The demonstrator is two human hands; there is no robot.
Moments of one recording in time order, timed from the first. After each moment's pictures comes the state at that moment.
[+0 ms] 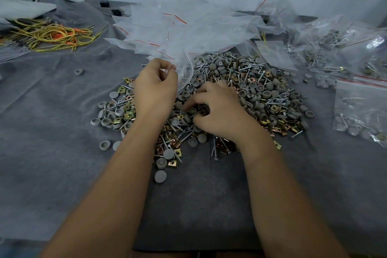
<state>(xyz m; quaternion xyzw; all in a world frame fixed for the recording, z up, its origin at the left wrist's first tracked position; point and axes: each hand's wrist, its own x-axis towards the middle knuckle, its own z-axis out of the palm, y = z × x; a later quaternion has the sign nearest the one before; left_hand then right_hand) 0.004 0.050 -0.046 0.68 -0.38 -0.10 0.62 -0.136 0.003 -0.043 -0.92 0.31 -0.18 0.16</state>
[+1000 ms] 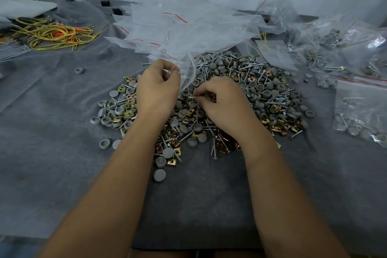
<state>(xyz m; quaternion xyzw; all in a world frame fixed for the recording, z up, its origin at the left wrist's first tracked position) 0.004 0.049 -0.047 0.69 -0.39 -0.11 0.60 -0.138 0.000 -0.041 -0.88 0.32 -0.30 0.17</state>
